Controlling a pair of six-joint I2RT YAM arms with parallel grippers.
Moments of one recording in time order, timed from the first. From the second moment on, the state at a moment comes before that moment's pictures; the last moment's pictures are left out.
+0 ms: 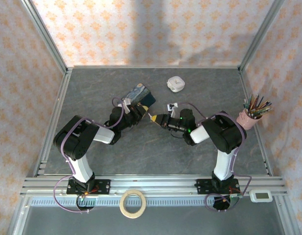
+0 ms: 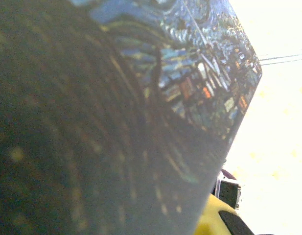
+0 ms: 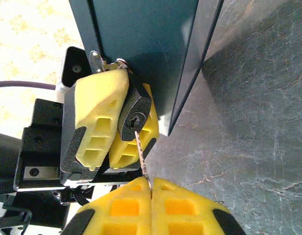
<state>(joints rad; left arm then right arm) -0.43 1.77 0.58 0.98 0.32 -1.30 0.51 1.87 0.58 1.11 -0.67 1.11</state>
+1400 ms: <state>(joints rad) -0.43 1.76 0.58 0.95 0.38 -1.25 0.42 1.89 0.69 0.98 -0.79 1.05</state>
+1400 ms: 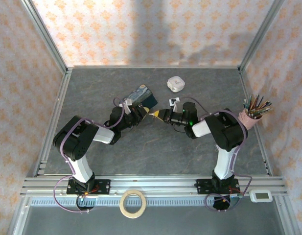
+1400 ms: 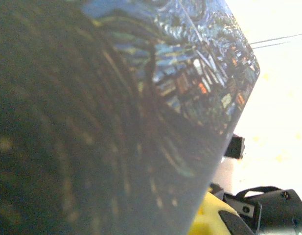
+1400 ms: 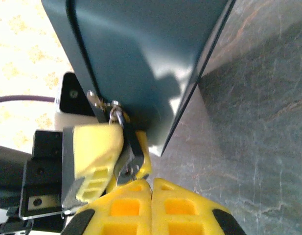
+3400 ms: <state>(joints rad) -0.51 1.72 0.55 1.04 0.10 -1.43 0.61 1.83 0.52 1.26 -0.18 1.55</state>
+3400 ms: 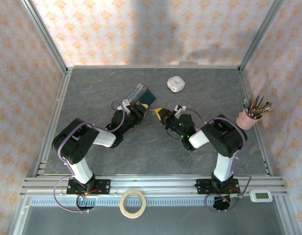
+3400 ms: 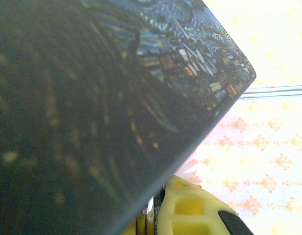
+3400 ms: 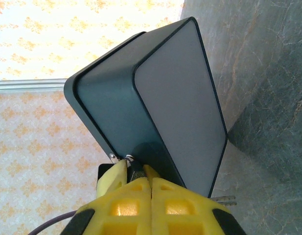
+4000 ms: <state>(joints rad) -0.52 1.72 0.55 1.05 0.09 -1.43 0.62 1.88 0.55 1.29 -0.17 1.55</state>
